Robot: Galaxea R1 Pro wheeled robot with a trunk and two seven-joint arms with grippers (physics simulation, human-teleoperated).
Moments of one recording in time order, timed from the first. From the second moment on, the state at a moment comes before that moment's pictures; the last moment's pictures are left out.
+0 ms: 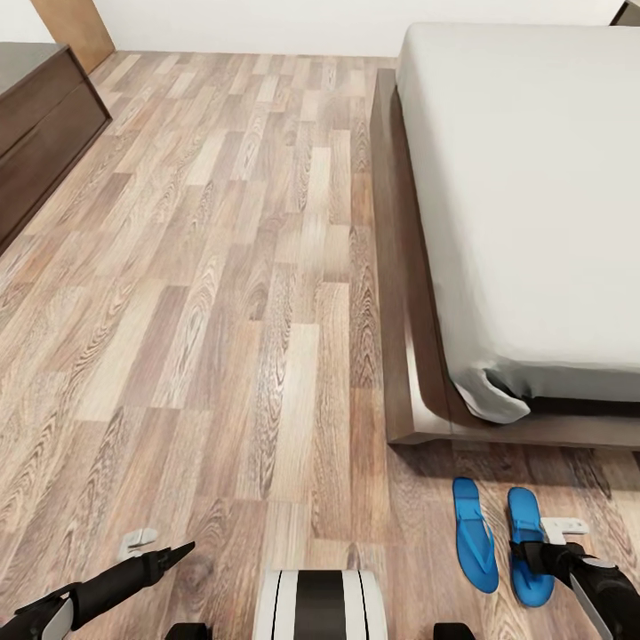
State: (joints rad) left arm -0.52 0.30 0.47 -0.22 -0.05 0.06 -1.03; right arm -0.41 -0.35 -0.15 -0.61 0.02 0.25 0.17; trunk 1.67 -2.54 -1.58
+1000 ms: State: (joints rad) left arm -0.52 0.30 0.47 -0.22 -0.05 0.06 -1.03; right arm -0.41 -0.35 -0.15 -0.61 0.02 0.25 0.17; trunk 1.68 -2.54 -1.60
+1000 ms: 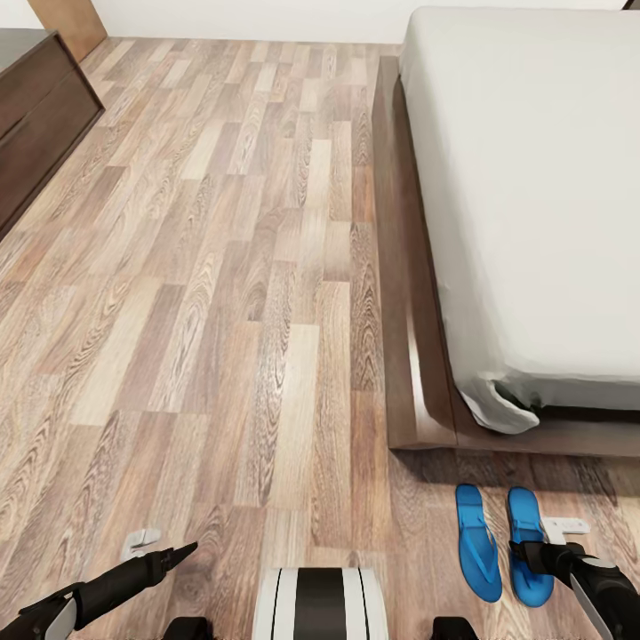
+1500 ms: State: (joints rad) left arm -0.52 0.30 0.48 -0.22 -0.05 0.06 -1.03; right arm -0.41 -0.35 -0.15 -0.61 0.02 0.25 0.17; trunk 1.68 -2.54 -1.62
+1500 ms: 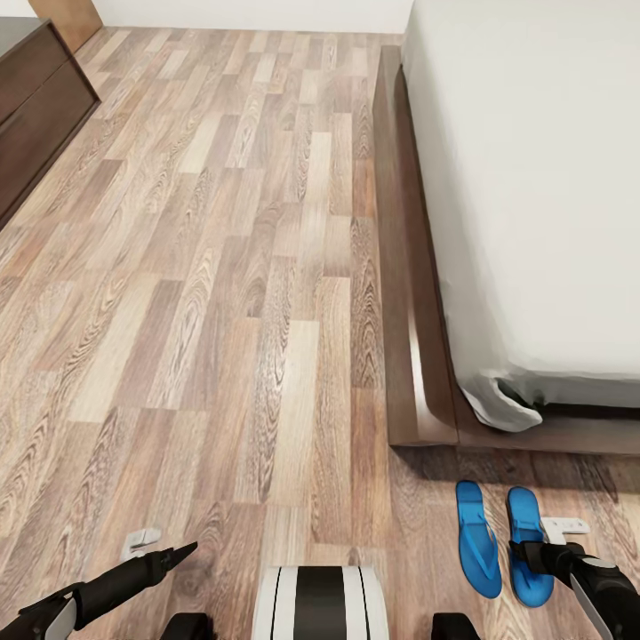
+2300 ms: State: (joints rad) left arm -0.52 0.30 0.47 -0.22 -0.05 0.06 -1.03; right arm -0.41 -0.35 -0.15 -0.61 0.02 0.25 0.17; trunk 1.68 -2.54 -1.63
